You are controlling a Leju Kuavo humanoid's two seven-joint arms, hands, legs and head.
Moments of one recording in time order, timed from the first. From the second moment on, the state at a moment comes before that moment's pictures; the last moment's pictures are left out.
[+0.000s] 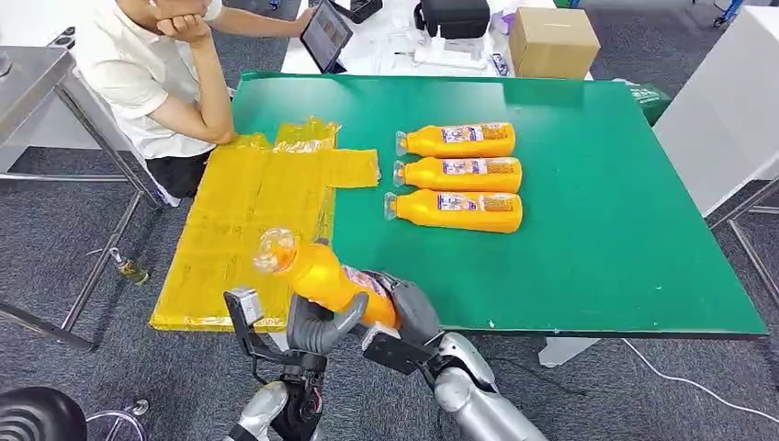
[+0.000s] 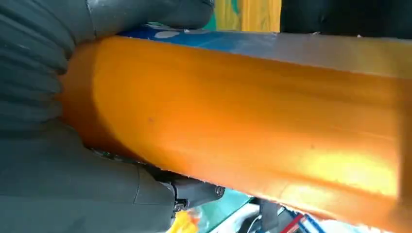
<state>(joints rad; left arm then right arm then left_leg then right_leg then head) -0.13 -0.22 -0.54 -1.25 0.55 0.19 -0.47 -0.28 0.06 0.67 -0.99 0.48 -0.27 -0.55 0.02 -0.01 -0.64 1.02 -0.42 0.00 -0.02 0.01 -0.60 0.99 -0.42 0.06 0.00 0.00</state>
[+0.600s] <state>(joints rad) -0.13 -0.21 -0.50 -1.24 0.68 -0.02 -0.46 -0.28 0.05 0.72 -0.98 0.45 -0.26 -0.59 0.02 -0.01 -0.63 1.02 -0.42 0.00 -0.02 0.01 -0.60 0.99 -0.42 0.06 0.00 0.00</state>
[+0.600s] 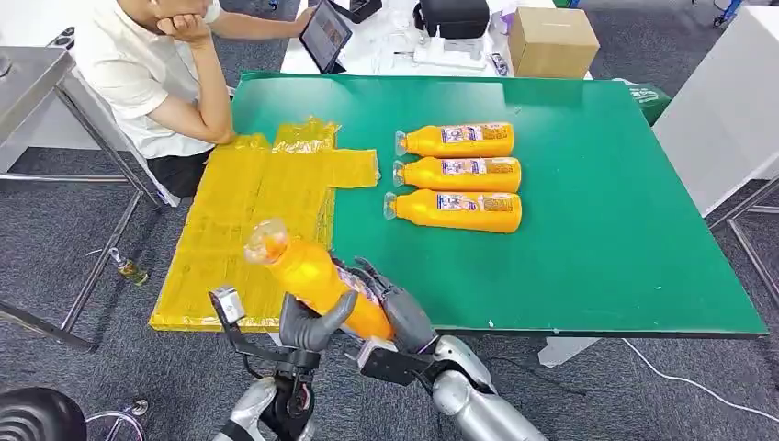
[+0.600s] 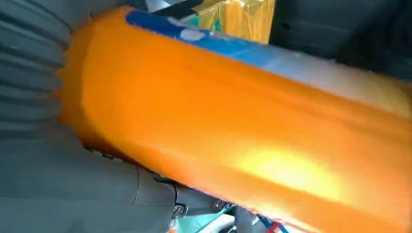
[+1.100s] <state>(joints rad) -0.12 -0.17 -0.50 -1.29 0.33 0.16 -0.46 -0.17 0.06 0.56 -0.92 0.43 -0.62 -0.69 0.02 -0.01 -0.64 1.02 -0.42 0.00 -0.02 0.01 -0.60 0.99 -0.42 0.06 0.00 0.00</state>
